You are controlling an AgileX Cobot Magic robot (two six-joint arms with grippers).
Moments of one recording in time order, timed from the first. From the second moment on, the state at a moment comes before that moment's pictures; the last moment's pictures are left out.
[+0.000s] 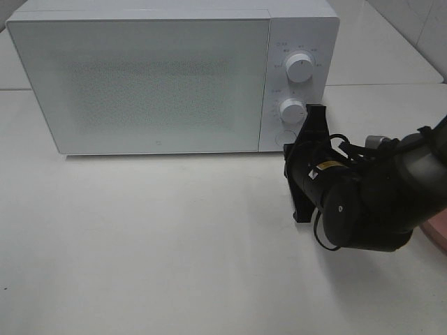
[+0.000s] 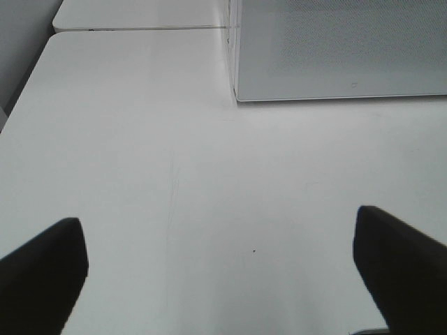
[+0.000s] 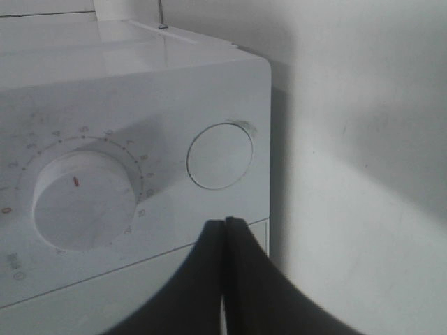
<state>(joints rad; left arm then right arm) 0.00 -0.01 -0.50 -0.08 1.05 0.05 0.65 2.02 -0.66 0.67 -1.00 1.43</state>
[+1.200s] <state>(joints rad) 0.00 -0.01 -0.50 -0.08 1.05 0.05 0.59 2.12 -0.87 0.69 -0.89 1.27</state>
